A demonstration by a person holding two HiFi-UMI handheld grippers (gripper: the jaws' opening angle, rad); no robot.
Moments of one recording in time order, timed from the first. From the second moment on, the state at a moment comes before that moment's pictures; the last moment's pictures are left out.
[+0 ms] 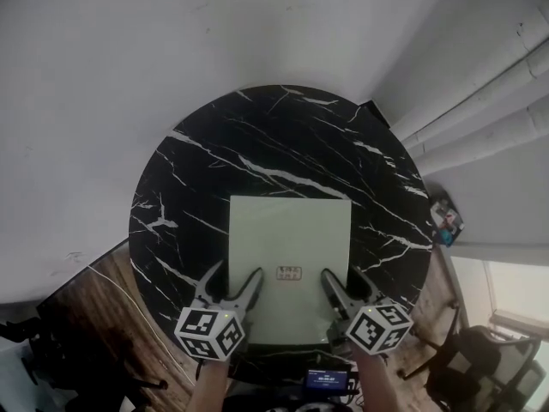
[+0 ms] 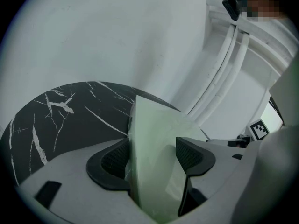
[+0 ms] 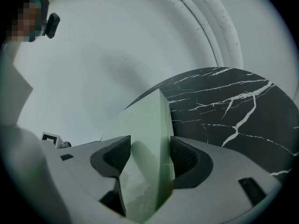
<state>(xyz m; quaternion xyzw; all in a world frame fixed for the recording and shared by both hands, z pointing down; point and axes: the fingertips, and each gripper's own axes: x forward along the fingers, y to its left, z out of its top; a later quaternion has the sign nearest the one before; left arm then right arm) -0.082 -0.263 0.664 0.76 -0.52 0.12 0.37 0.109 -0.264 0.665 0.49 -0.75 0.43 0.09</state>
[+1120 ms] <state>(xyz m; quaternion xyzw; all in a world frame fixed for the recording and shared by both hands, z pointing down) -0.078 -0.268 0.656 0.76 -0.53 0.18 0.31 0.116 -0.262 0.665 0.48 -0.77 0.40 0.14</state>
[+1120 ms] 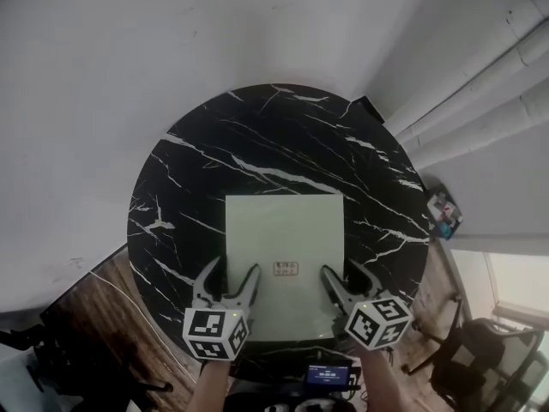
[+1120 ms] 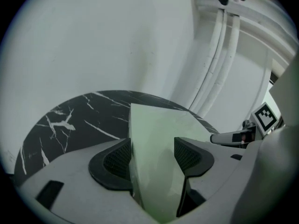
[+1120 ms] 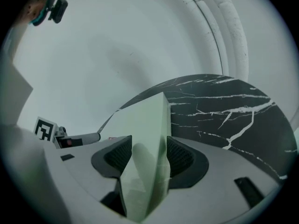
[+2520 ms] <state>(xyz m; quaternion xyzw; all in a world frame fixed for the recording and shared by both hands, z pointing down) -0.085 -0.222 0.525 0.81 -0.54 0.09 0.20 0.113 -0.208 0.529 0.54 -0.81 0.24 0.08</state>
